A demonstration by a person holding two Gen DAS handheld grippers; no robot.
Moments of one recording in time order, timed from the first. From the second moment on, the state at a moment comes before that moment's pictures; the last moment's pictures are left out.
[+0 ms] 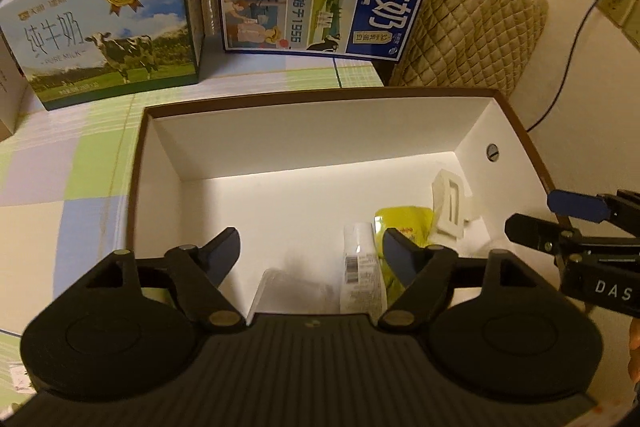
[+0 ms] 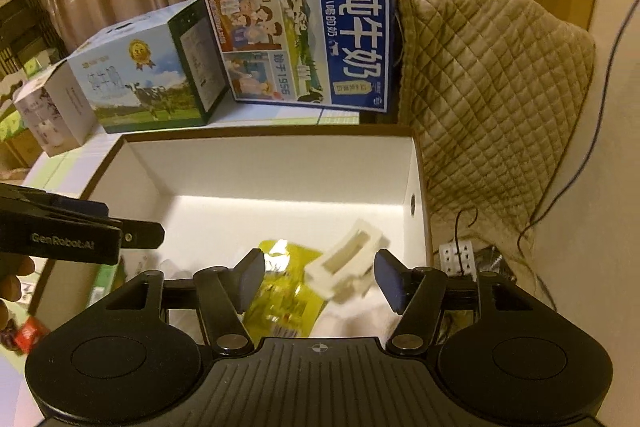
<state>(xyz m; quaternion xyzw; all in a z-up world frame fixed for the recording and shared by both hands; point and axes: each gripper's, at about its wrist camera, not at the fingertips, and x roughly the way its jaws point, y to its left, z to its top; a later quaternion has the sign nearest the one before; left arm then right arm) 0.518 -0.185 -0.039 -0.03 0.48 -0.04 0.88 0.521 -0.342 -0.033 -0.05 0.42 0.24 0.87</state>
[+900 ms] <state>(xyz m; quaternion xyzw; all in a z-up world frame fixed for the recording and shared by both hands) 0.374 -0.120 0.006 -0.05 0.44 -0.04 0.90 0.389 -0.331 -0.002 0.02 0.42 0.25 0.87</state>
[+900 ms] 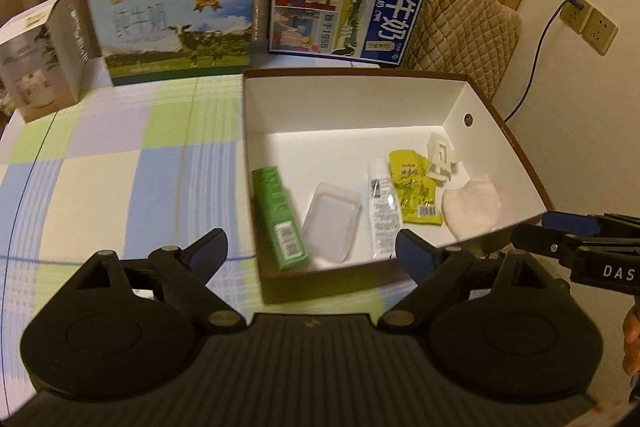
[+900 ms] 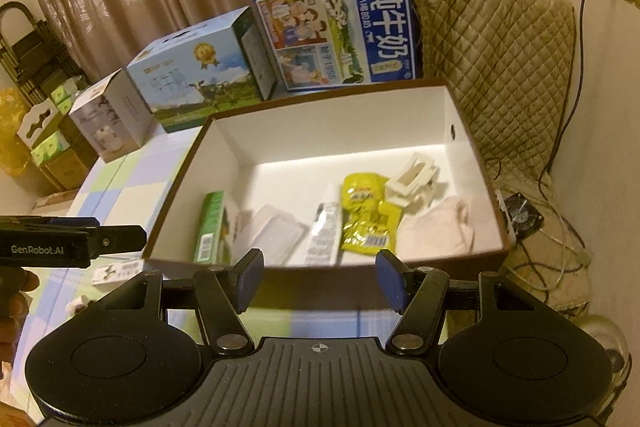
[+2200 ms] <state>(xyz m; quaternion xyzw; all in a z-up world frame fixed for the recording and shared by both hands) 0.213 0.040 -0.039 -0.08 0.49 0.05 0.87 0.274 -0.194 -0.057 -0.03 0.50 0.32 0.81</state>
